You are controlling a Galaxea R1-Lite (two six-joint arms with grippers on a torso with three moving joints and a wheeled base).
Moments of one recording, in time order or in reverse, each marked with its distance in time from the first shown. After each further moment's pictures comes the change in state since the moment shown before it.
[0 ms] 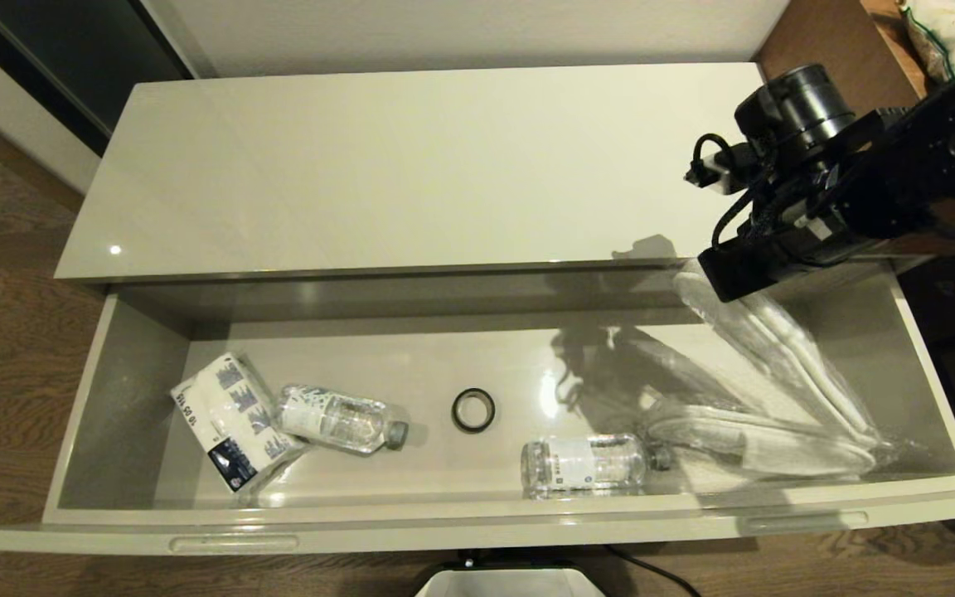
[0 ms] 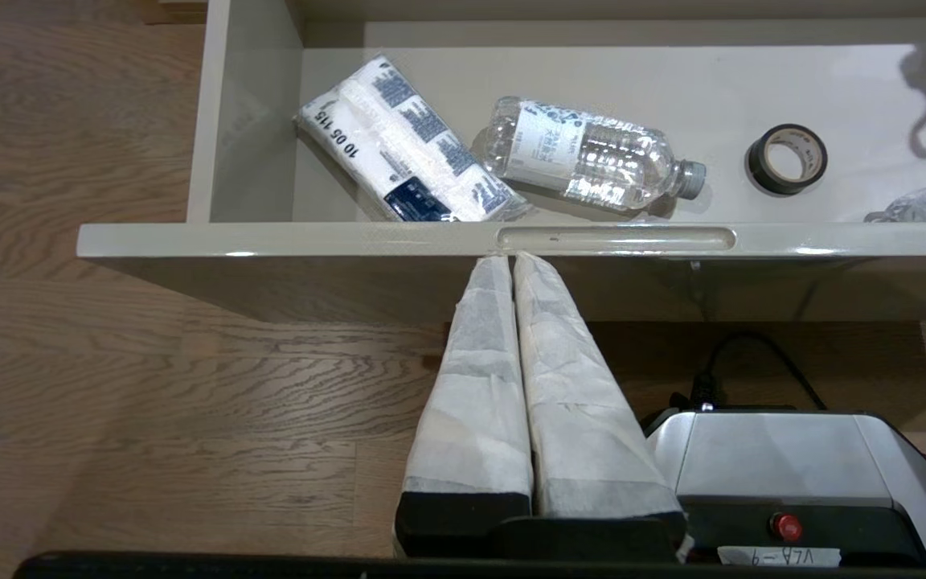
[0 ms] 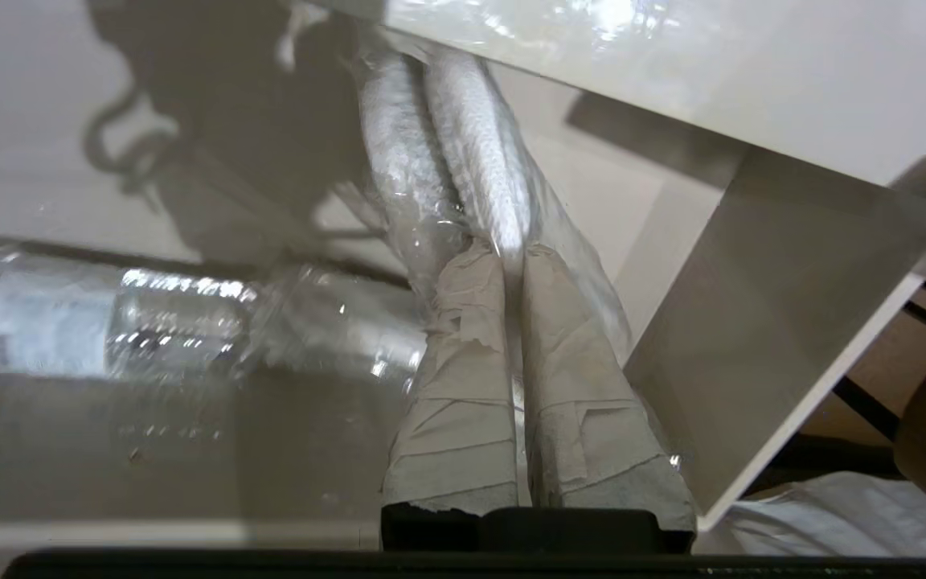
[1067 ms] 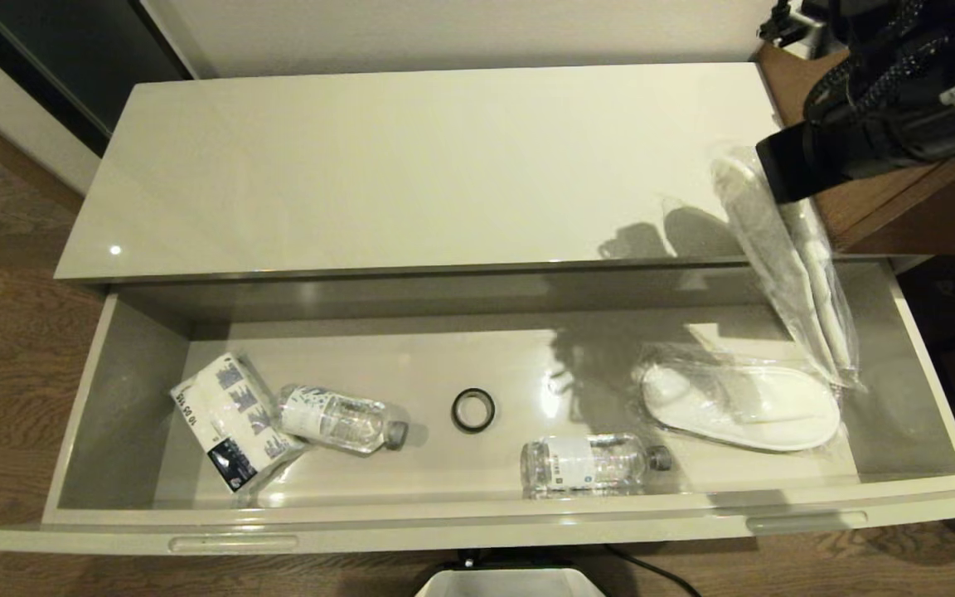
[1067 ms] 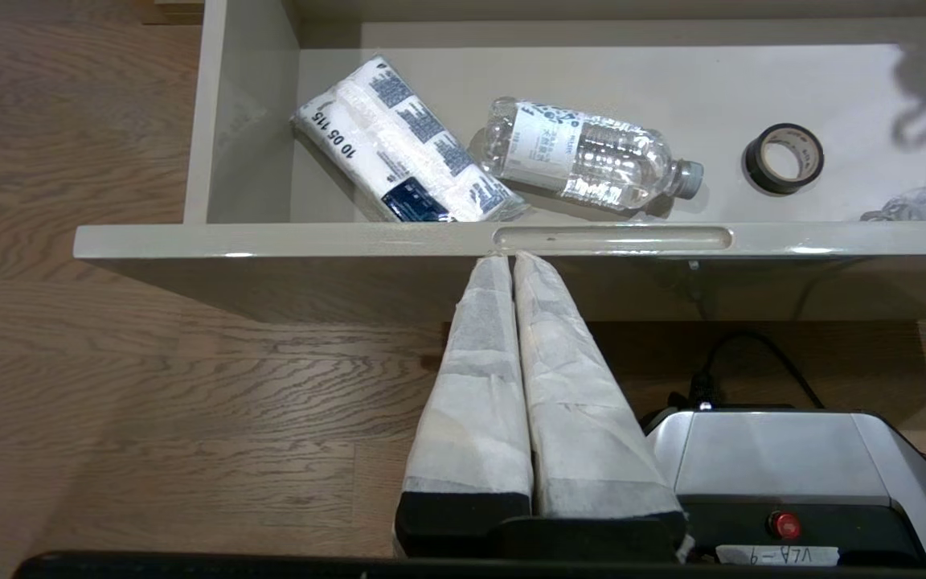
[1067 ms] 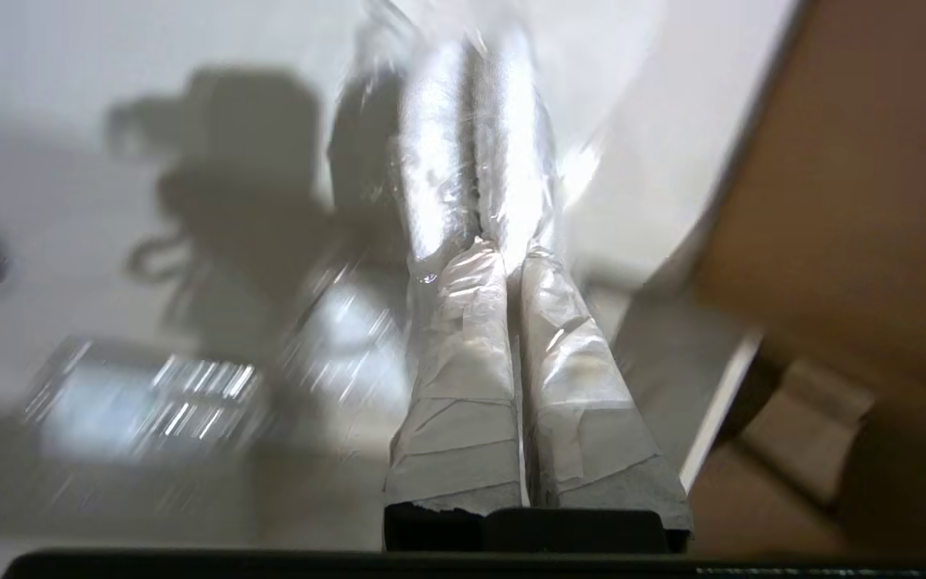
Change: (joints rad) left arm 0.000 0.000 0.000 0.000 0.000 0.000; right arm 0.011 -0.100 -0.171 -0.062 -0.023 -0.144
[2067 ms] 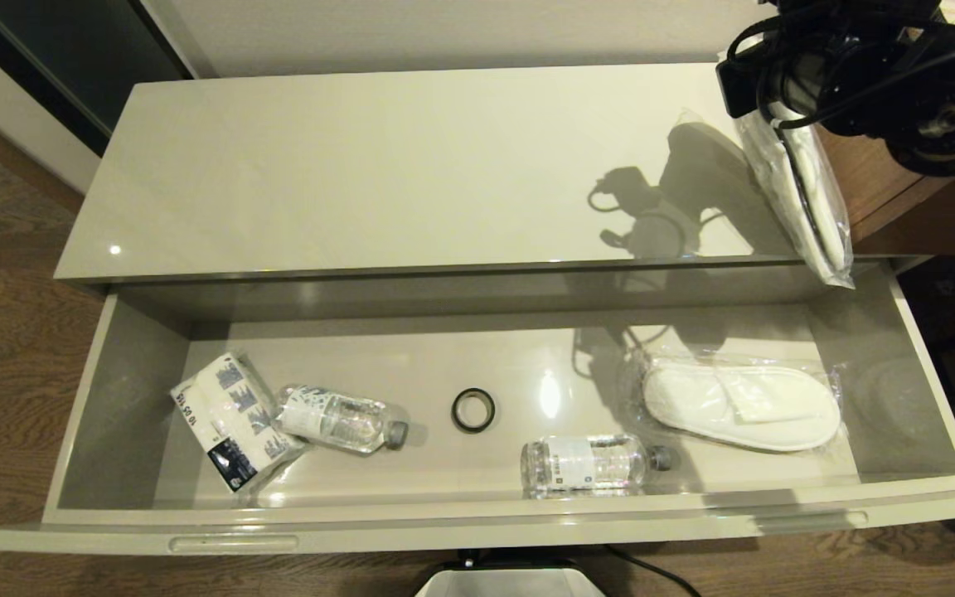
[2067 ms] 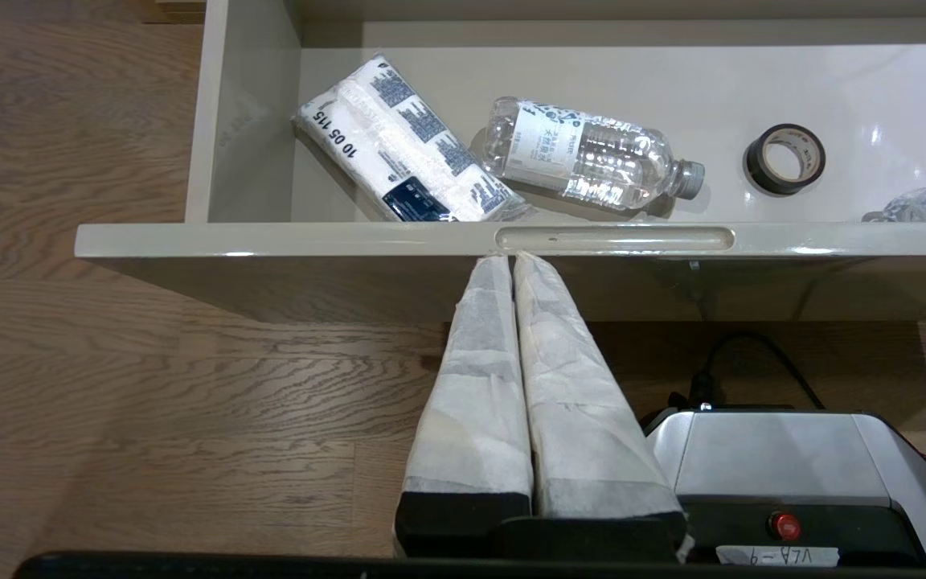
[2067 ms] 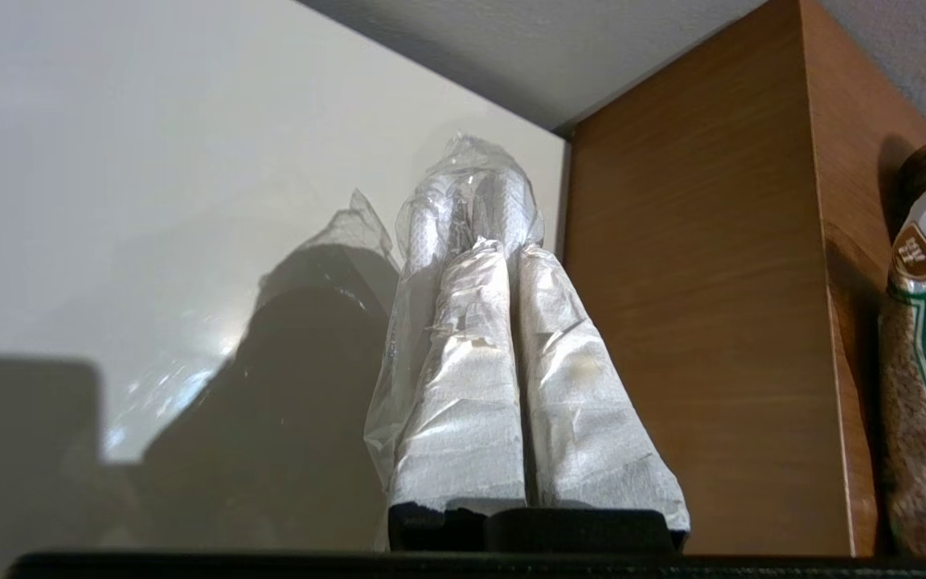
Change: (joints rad) left arm 0.000 0.000 0.000 0.000 0.000 0.000; right arm -0.109 0.208 -0.003 -0.856 -0.024 -0.409
